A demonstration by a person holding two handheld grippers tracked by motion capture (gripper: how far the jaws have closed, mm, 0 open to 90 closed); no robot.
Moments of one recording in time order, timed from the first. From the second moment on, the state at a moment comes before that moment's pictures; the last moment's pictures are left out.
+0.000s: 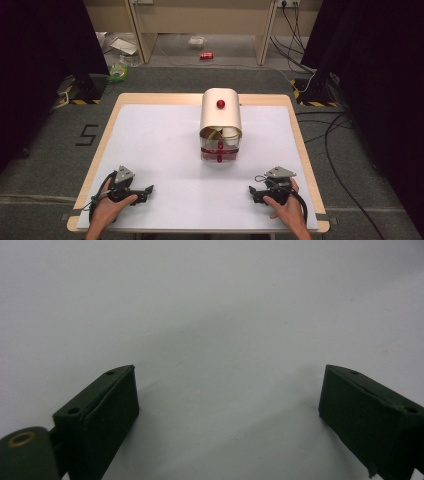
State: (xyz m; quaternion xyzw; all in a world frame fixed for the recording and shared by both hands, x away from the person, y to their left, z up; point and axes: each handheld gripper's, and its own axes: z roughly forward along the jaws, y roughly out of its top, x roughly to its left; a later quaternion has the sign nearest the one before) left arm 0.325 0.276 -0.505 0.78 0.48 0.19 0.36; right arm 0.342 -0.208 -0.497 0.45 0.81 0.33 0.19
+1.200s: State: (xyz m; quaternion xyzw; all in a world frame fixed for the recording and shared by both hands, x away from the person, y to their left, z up) left arm 0.326 0.280 -0.505 0.77 0.48 0.18 0.37; right arm 0.333 -0.134 -0.467 0.25 0.82 0.43 0.27
